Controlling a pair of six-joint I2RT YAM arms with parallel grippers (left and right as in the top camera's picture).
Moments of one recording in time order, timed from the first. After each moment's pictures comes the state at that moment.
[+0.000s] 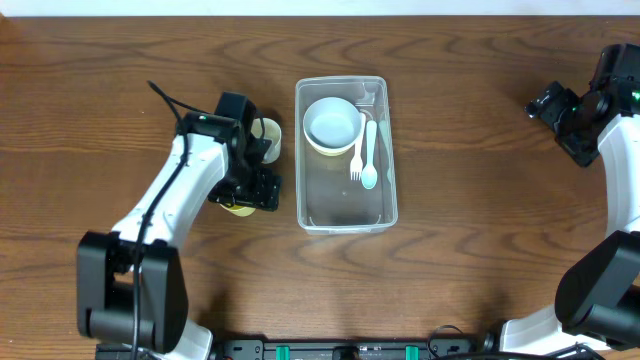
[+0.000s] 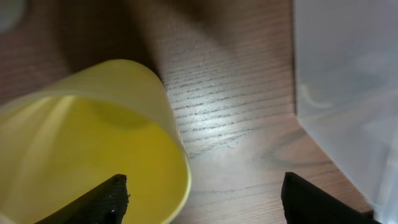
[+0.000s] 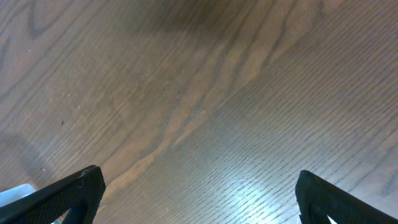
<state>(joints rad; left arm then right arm) -0.22 1.72 1.22 -1.12 0.17 0.02 -0.31 1.73 1.47 -0.88 -0.05 0.52</state>
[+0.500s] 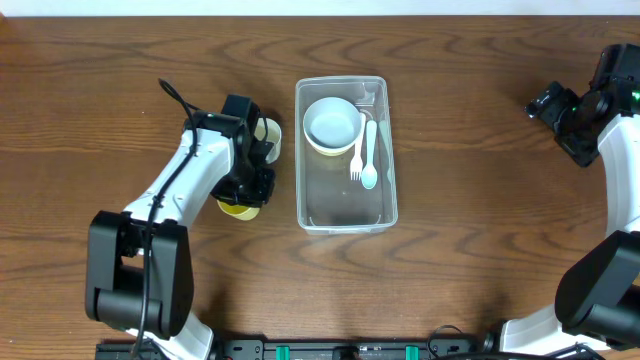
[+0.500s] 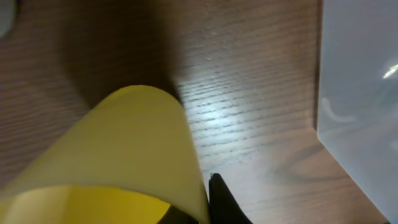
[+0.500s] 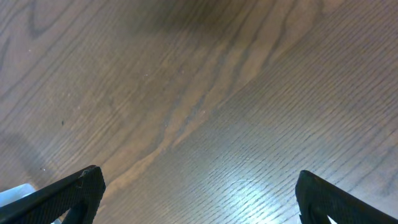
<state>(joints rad) -0.21 1.77 1.22 -1.08 0.15 0.02 -0.31 1.73 1.47 -0.88 -0.05 0.52</state>
